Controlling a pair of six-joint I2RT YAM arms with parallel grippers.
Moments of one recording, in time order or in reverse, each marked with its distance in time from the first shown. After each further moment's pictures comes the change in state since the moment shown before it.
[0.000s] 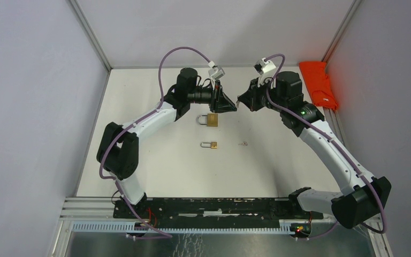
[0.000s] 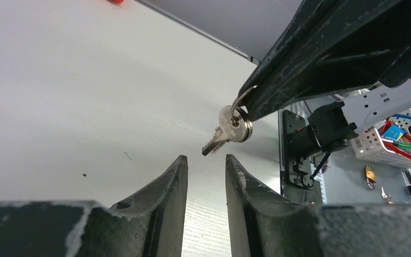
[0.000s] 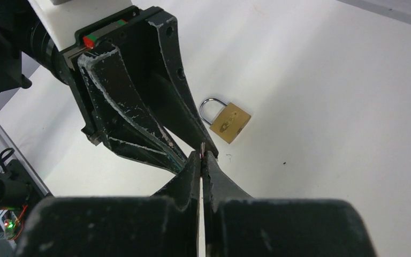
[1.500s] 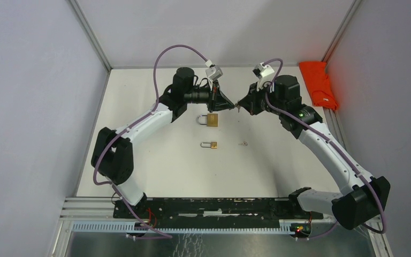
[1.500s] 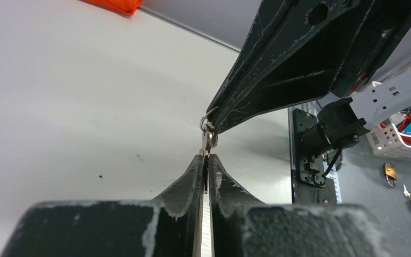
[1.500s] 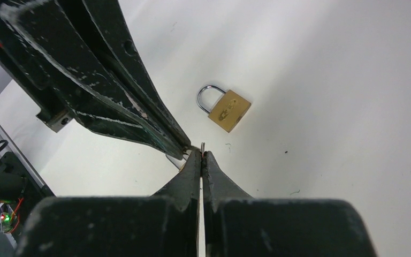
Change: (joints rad) left arm 0.000 -0.062 -0.018 -0.023 -0.026 0.069; right arm 0.000 -0.006 -0.050 0.008 -0.008 0.000
